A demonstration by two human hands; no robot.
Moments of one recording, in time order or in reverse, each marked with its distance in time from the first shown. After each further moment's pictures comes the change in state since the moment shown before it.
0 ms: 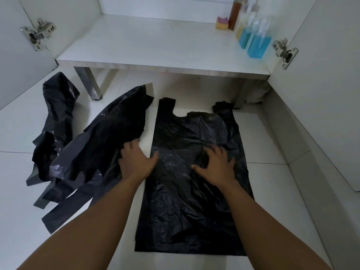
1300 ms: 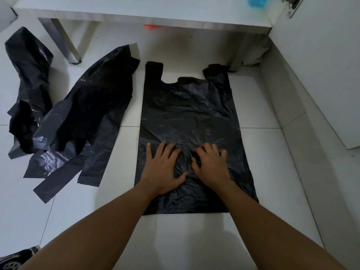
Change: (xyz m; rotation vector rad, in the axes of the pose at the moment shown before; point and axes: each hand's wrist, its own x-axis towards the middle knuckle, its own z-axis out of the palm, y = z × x) left_hand -0.108 -0.007 0.064 0.419 -0.271 0.711; right_hand -0.084 0.016 0.051 -0.218 0.182 -0.176
